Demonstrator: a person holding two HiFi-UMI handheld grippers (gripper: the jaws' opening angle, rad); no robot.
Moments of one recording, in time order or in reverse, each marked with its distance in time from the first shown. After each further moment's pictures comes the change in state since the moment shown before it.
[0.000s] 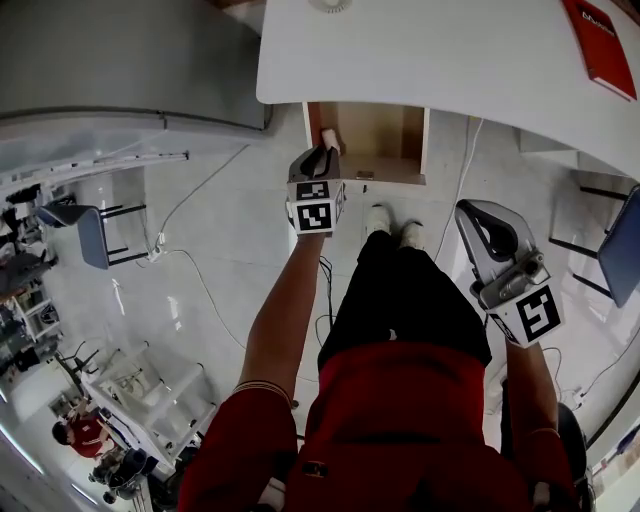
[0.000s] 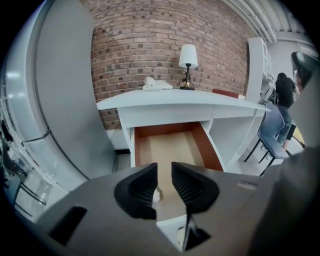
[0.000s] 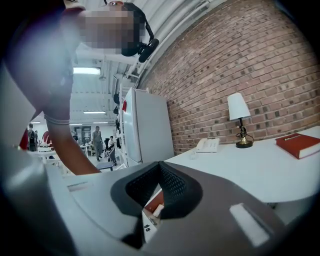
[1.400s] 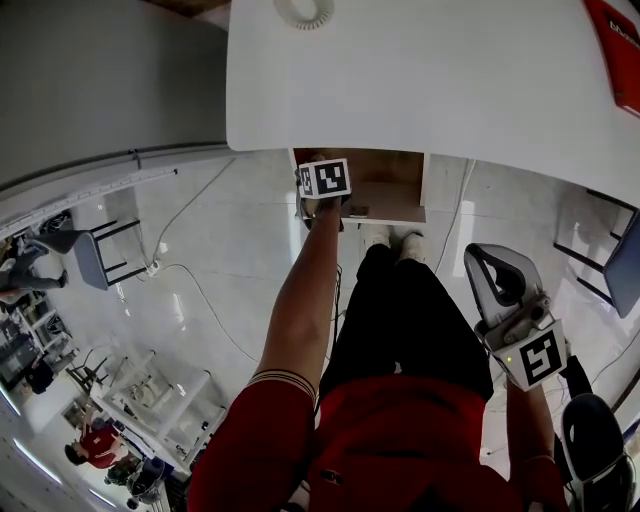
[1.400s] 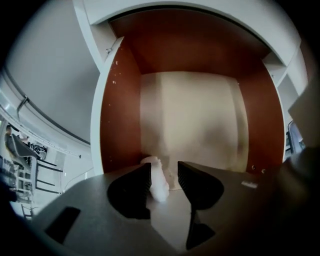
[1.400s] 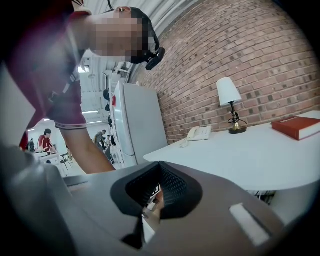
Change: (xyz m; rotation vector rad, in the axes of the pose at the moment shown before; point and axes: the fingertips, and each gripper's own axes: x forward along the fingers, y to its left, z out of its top) left arm 0.168 0.033 -0.093 -0.155 0.526 0.135; right arm 0.032 -0.066 -0.046 0.093 0.062 -0.061
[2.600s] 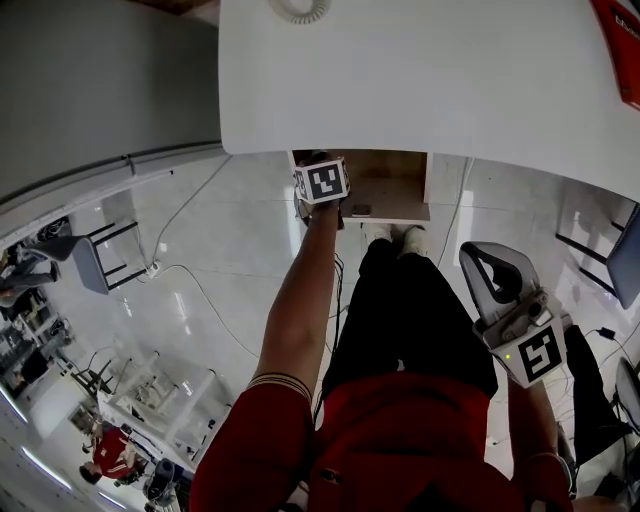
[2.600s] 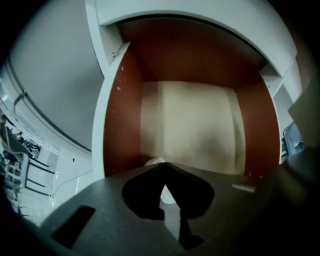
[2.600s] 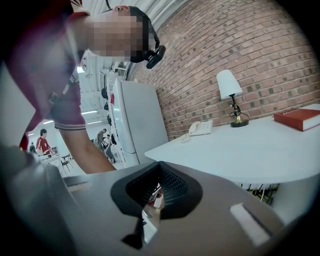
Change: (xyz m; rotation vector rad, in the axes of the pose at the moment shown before) left arm 0.001 0.003 0.013 -0.015 -0.096 -0.046; right arm 0.017 0.006 -0.015 0.030 0.033 0.009
